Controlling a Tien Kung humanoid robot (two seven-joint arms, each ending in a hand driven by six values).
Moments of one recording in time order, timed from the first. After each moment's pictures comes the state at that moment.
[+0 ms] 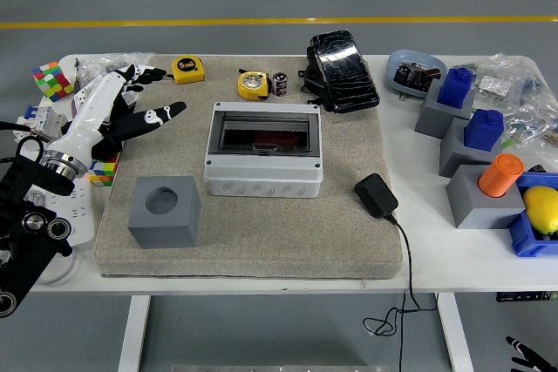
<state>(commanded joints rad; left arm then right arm) -0.25 0.32 -1.23 -1.41 1.70 0.17 -0.03 0.21 -0.20 0.72 0.19 -0.34 -0.05 -0.14</state>
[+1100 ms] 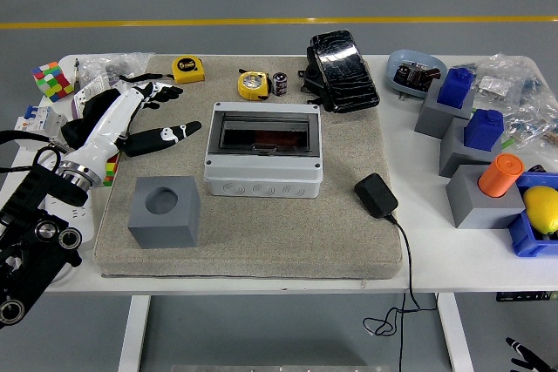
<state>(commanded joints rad) -0.24 0.31 -1.17 -1.40 1.68 0.15 -0.02 0.20 -0.19 0.76 0.18 -0.35 -0.06 -0.13</state>
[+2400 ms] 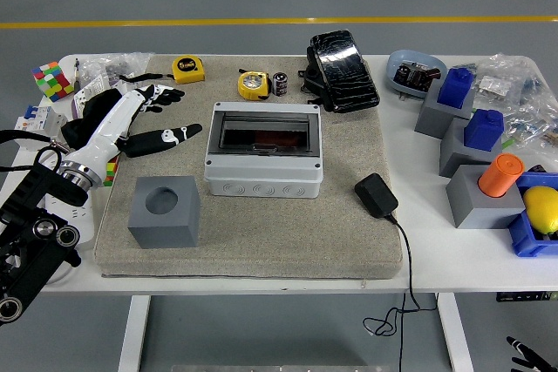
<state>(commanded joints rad) -0.25 0.31 -1.17 -1.39 1.64 0.12 -0.01 0.21 -0.20 0.75 0.18 -0.35 -0.06 -0.13</state>
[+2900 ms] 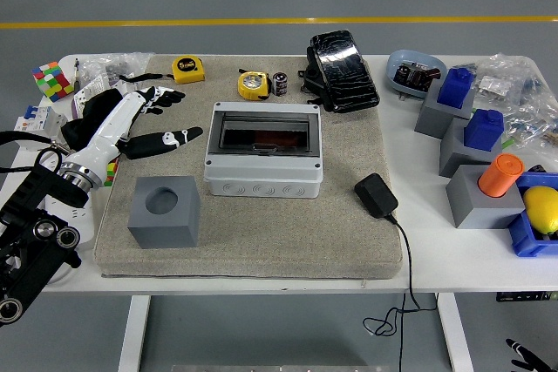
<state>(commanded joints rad) -0.25 0.31 -1.17 -1.39 1.64 0.12 -0.01 0.20 -0.19 0.76 0.18 -0.35 -0.06 -0.13</state>
